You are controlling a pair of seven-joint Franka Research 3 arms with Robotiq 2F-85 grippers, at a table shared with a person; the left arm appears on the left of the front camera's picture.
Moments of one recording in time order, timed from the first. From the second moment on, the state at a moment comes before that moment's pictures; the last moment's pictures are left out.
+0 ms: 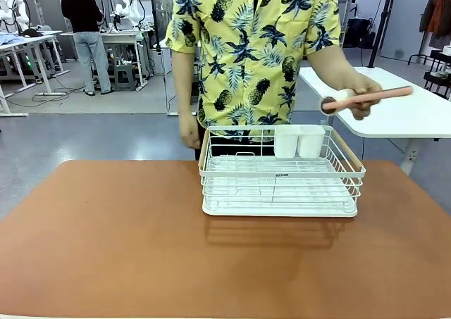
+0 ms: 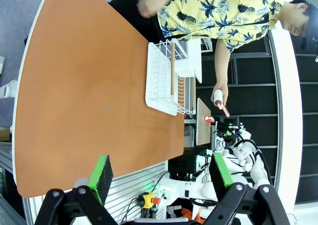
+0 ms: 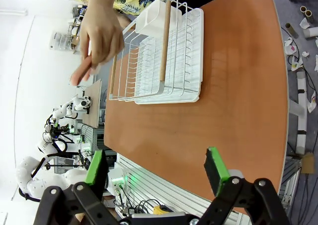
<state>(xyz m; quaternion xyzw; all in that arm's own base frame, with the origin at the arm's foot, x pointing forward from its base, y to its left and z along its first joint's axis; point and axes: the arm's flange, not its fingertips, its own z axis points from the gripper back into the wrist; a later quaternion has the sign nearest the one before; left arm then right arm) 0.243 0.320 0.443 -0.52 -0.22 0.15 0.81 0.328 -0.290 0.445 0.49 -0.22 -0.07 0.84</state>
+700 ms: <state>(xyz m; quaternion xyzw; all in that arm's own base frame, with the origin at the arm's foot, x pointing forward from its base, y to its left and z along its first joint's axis) 0.243 0.320 0.443 -0.52 -0.22 0.15 0.81 0.328 -0.290 0.445 0.49 -0.22 -0.07 0.84</state>
